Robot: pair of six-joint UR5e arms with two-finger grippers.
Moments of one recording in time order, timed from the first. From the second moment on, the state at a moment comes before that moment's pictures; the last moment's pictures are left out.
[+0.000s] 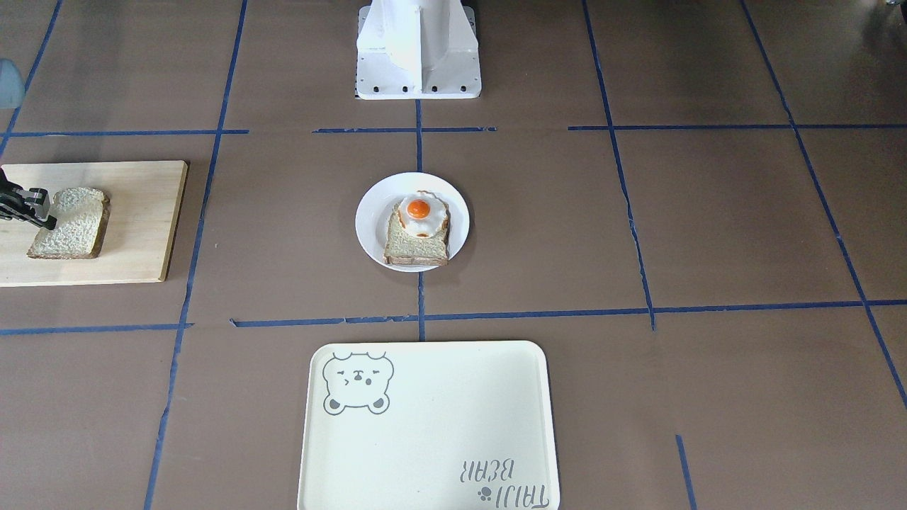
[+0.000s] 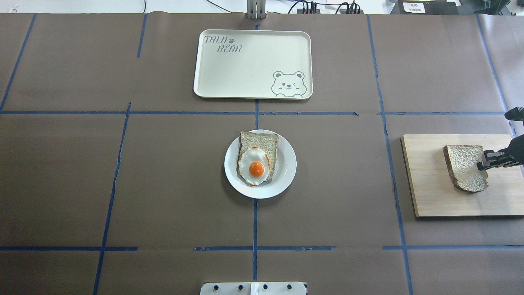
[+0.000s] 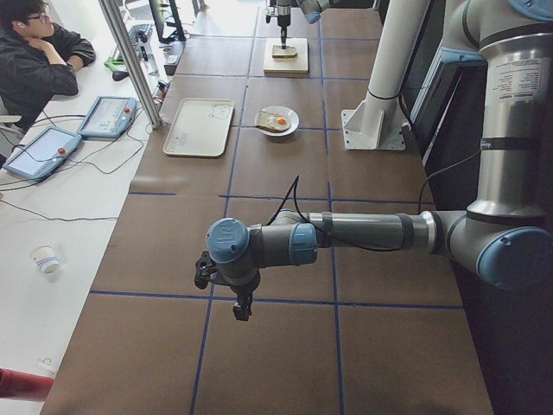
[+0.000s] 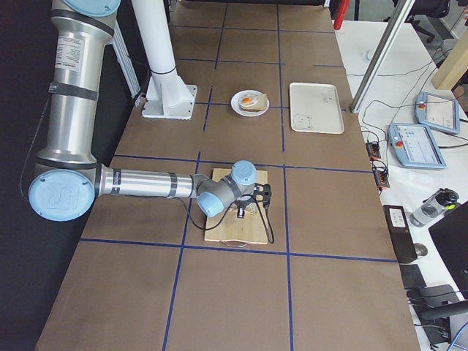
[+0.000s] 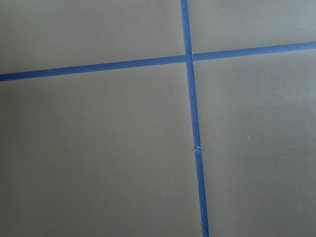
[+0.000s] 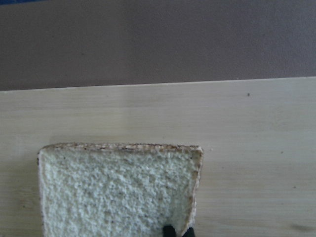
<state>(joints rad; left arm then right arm) -1.60 -1.53 -1.61 -1.47 -2.38 0.20 1.05 -1.74 1.59 -0.87 2.30 0.78</state>
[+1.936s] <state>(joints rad) -1.60 -1.53 -1.60 -1.47 -2.38 0.20 0.53 -1.25 1.83 -0.65 1.78 1.54</state>
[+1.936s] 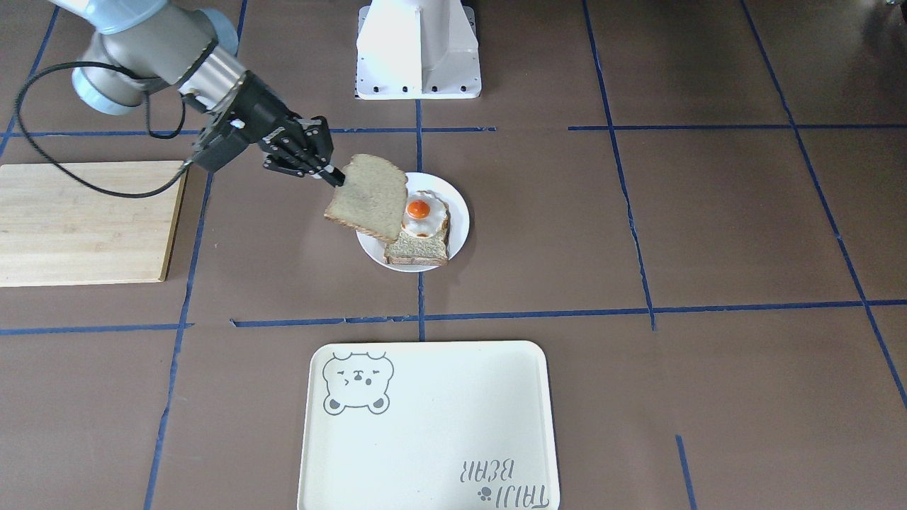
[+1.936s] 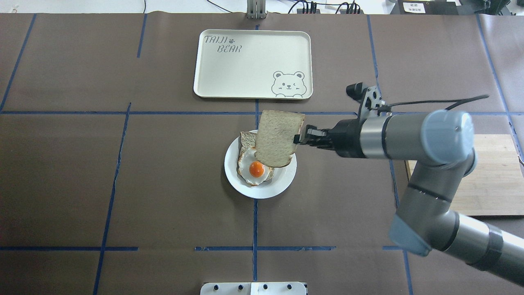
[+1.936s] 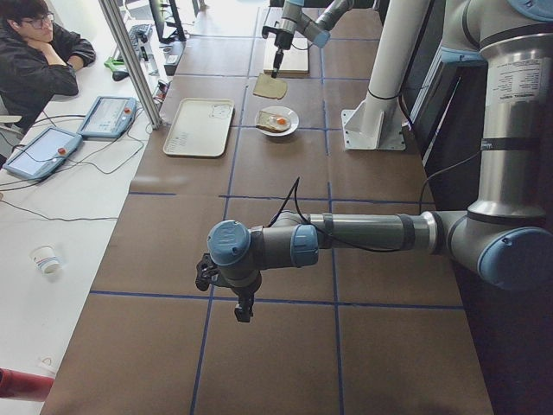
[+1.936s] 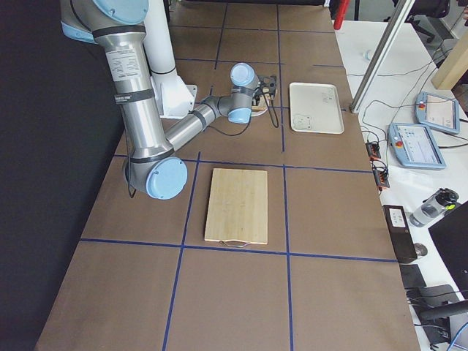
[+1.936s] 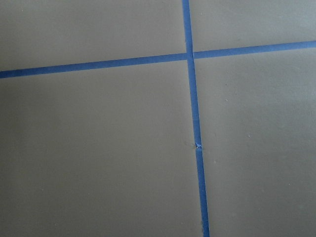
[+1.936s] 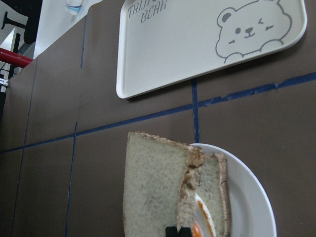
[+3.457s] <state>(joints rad) -1.60 -1.53 -1.60 -1.47 -2.38 0.20 0.41 -1.15 1.61 -0.64 1.65 1.50</state>
